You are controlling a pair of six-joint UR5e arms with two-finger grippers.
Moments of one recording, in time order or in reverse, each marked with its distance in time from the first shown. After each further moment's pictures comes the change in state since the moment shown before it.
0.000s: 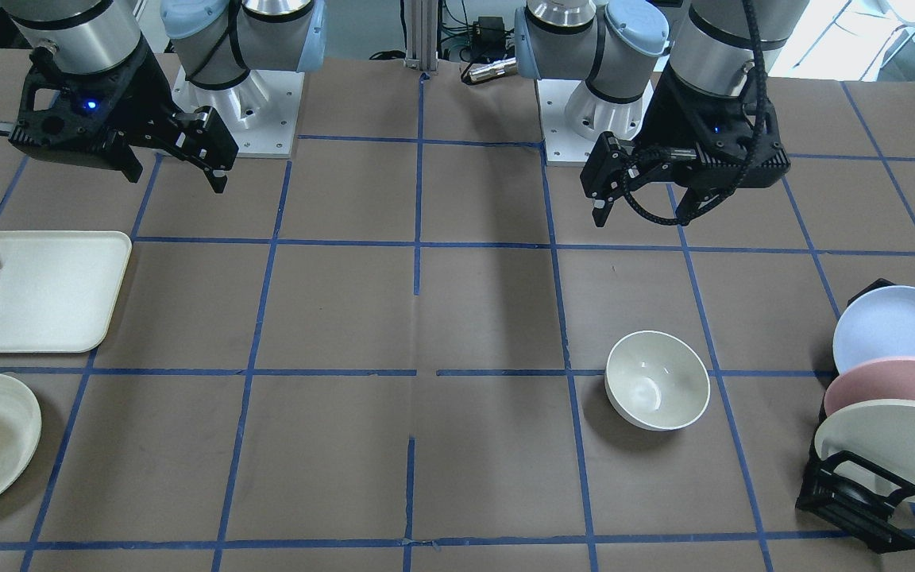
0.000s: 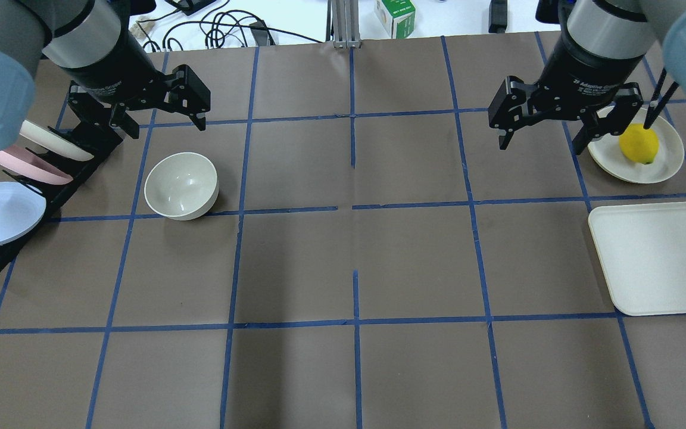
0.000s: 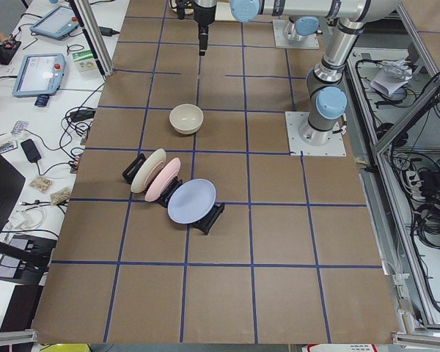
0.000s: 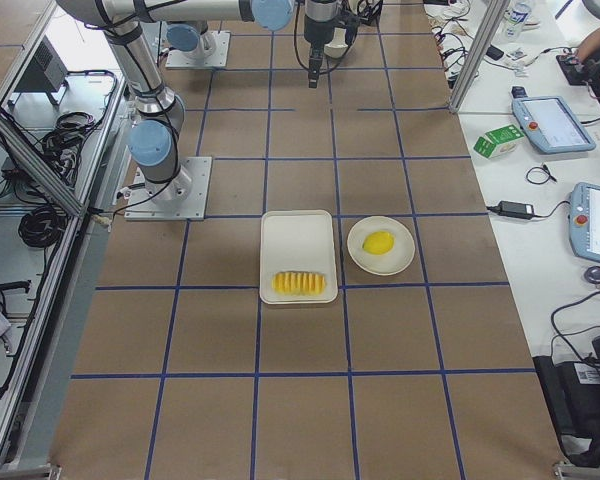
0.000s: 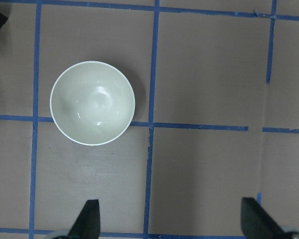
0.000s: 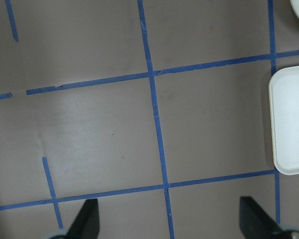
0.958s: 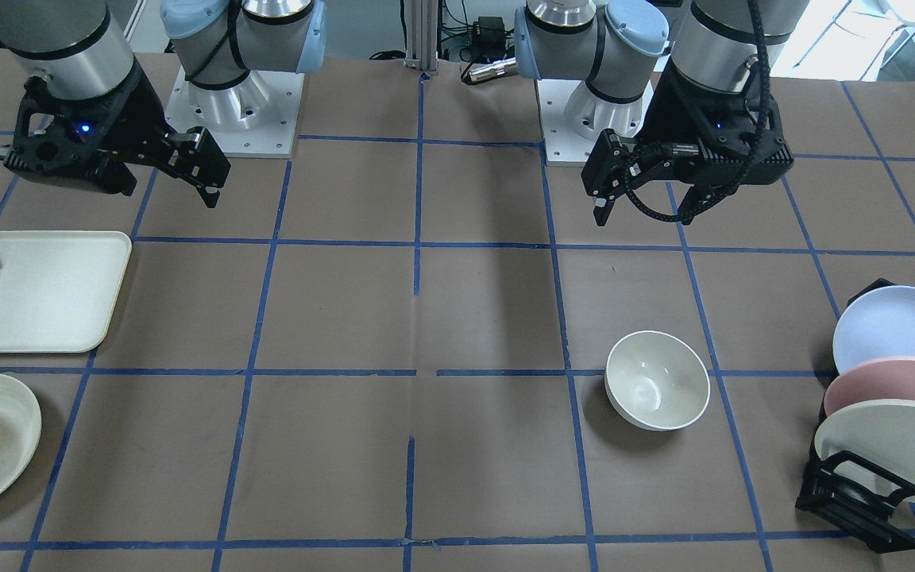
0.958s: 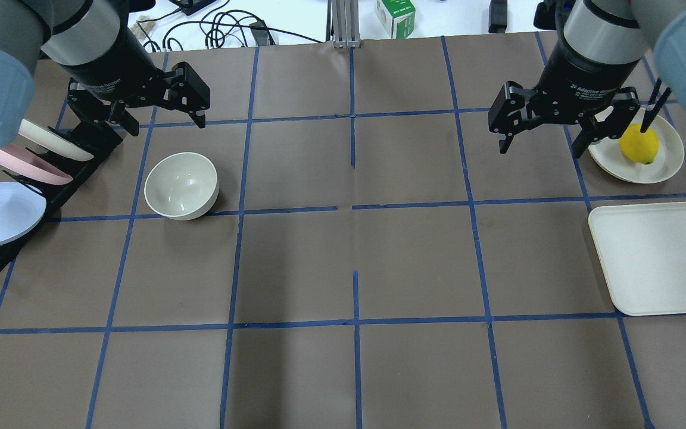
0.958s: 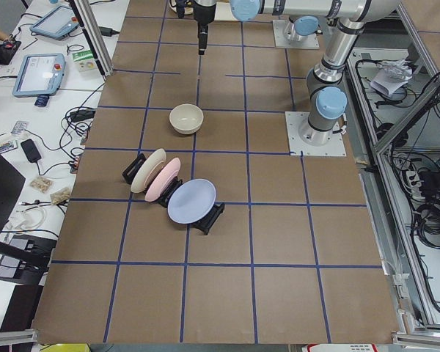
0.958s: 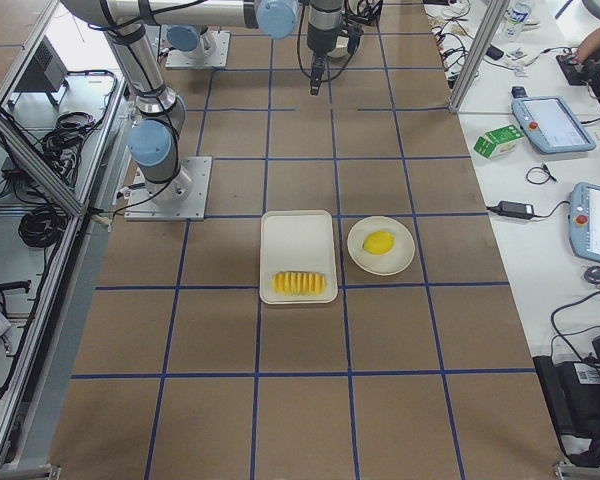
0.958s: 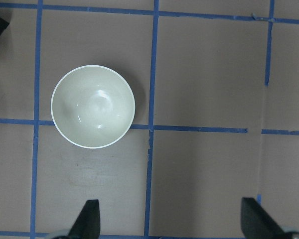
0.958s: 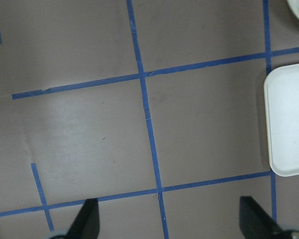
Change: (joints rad) left arm 0.000 0.002 0.005 0.003 -0.001 0.004; right arm -0.047 0.034 0.014 -0.027 -0.011 -0.016
